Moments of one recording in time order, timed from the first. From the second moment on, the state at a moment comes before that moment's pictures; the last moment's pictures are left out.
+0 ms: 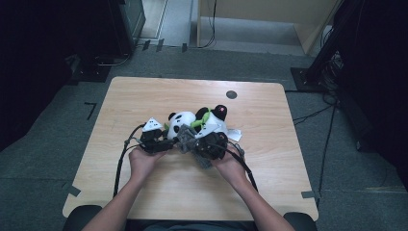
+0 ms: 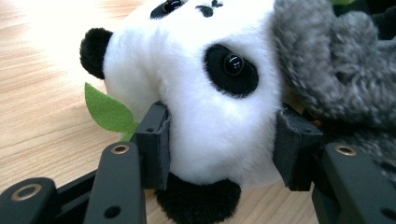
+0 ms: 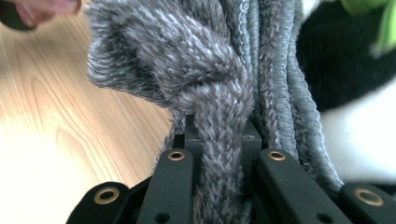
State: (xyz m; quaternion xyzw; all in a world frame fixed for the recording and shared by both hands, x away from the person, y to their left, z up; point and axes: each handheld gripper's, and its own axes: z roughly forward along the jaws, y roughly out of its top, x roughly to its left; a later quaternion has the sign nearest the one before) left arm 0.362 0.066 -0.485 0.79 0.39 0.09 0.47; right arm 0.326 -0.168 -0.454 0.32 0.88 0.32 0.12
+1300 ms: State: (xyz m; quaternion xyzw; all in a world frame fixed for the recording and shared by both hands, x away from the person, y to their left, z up) left arm 0.365 0.066 -0.483 0.79 0.38 0.09 0.47; right arm 0.310 -0.280 -0.452 0.38 0.85 0.35 0.13
